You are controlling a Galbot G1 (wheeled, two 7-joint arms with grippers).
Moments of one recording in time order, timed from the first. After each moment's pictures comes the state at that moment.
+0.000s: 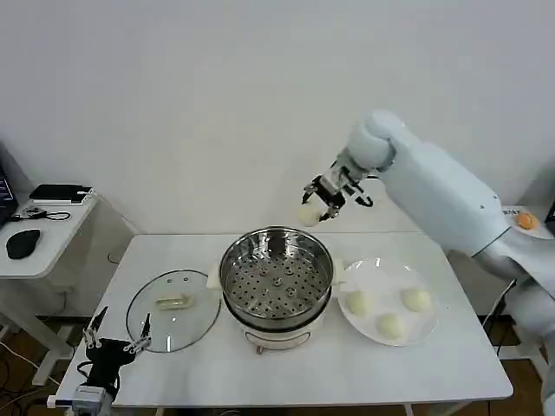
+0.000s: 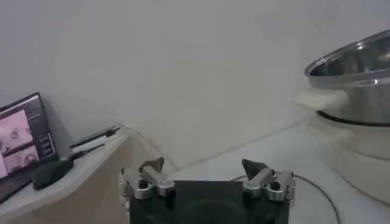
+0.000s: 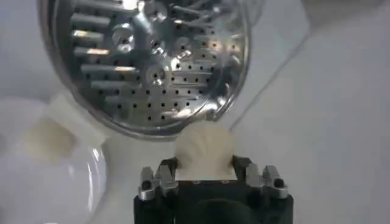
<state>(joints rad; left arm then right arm) 1.68 -1.32 -0.79 -2.05 0.06 0.03 0.02 0.26 1.12 -0.63 1.27 -0.53 0.34 -1.29</state>
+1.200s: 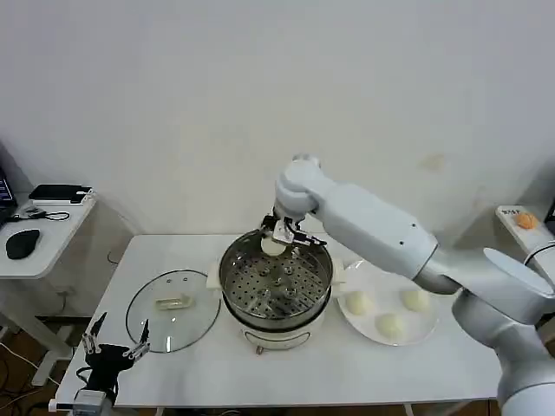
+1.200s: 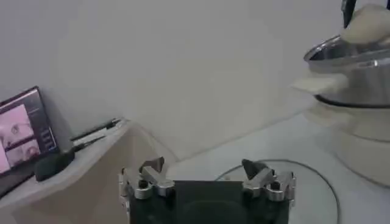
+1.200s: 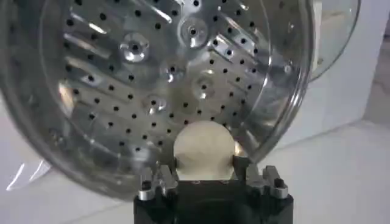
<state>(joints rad) 1.69 -1.32 -0.79 -2.03 0.08 0.04 0.02 0.16 1.31 -0.69 1.21 -0.70 0.44 -1.25</state>
